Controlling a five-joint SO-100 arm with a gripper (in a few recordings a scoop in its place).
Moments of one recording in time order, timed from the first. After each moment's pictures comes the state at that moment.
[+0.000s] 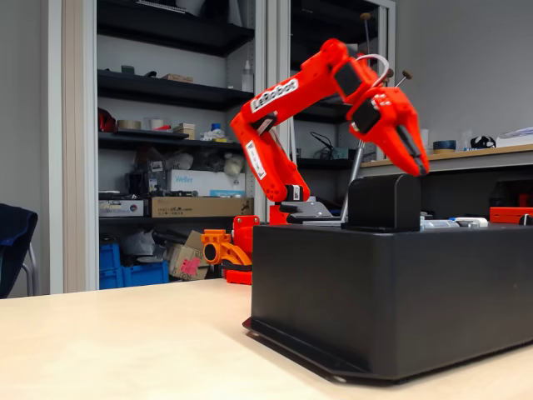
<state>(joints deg) -19.8 134.8 114.9 73.8 102.6</state>
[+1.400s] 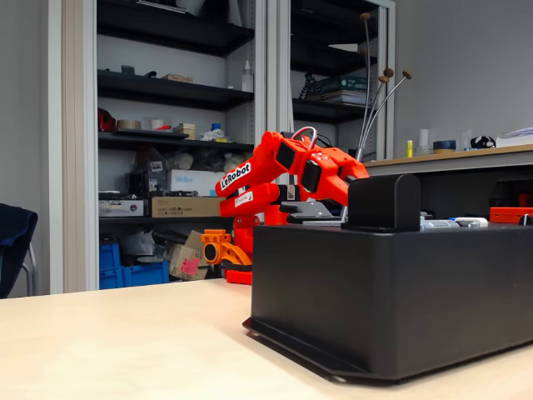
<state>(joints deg) -6.0 190.0 168.8 51.3 94.7</state>
